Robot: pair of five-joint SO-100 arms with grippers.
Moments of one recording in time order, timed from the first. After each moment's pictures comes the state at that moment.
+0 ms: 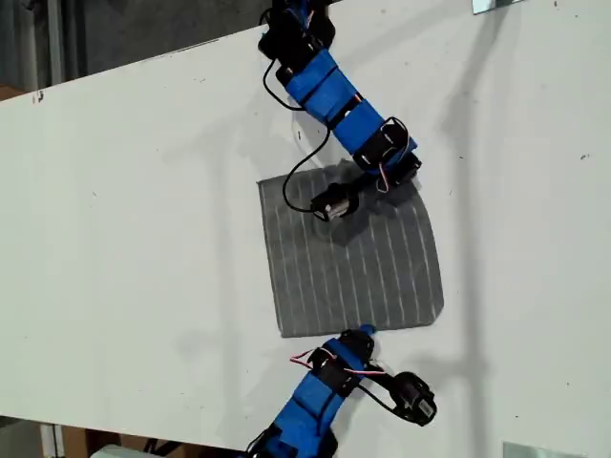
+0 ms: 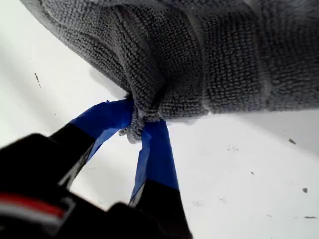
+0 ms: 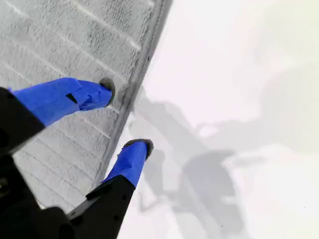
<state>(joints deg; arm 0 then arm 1) 28.4 78.9 94.3 76.5 -103.4 -35.2 52.5 68.4 77.9 92.0</state>
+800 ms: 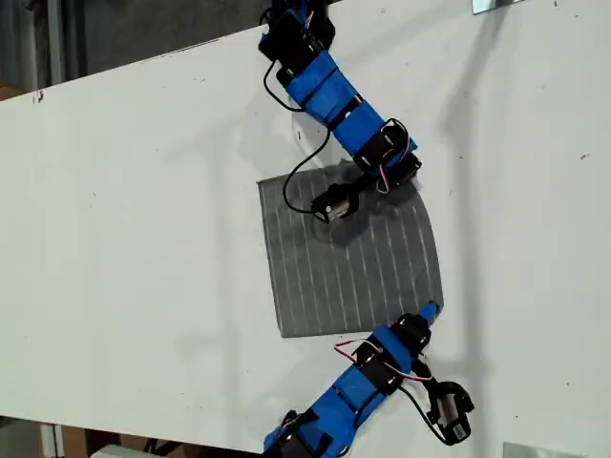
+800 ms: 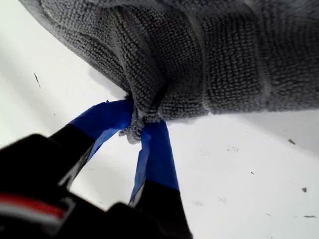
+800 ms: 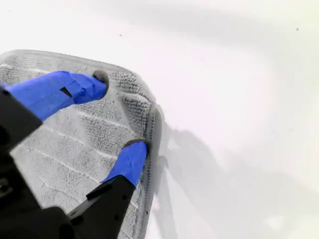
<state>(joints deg) 35.9 61.4 75.1 60.4 -91.4 -35.0 51.9 68.3 77.6 91.8</state>
